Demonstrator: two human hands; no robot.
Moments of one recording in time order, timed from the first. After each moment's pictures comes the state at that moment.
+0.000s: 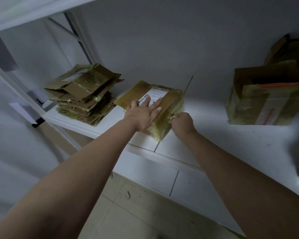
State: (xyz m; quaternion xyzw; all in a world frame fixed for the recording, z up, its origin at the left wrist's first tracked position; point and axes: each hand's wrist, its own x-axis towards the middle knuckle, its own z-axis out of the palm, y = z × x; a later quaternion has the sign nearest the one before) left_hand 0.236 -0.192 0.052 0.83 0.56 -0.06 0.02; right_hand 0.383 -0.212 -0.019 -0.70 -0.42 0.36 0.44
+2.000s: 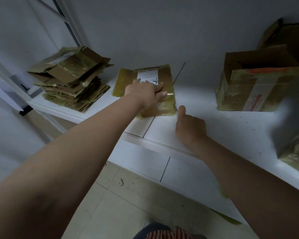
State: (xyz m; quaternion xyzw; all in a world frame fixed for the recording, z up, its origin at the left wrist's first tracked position) left_hand 0.286 -0.196 0.069 0.82 0.56 -0.08 -0.03; right_hand 0.420 -0.278 -0.039 -0.73 -0.67 0.01 0.11
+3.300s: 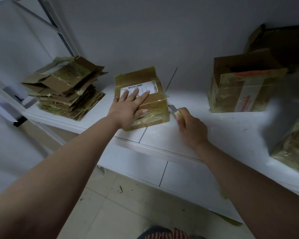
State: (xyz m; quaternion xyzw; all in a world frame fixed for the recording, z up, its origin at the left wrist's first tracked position) left_hand 0.235 -0.201 0.040 0.87 0.50 -0.04 -0.02; right_hand 0.441 -0.286 -0.048 -0.70 -0.62 0.09 0.34
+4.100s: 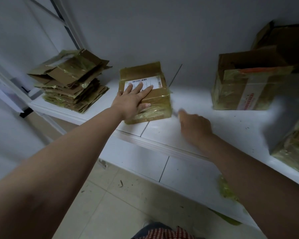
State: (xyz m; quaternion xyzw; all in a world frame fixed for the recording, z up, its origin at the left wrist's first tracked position) left_hand 0.237 -0.200 0.044 0.86 0.51 -0.04 0.00; right_hand 0.447 -0.289 -0.038 -0.71 -0.70 0.03 0.13
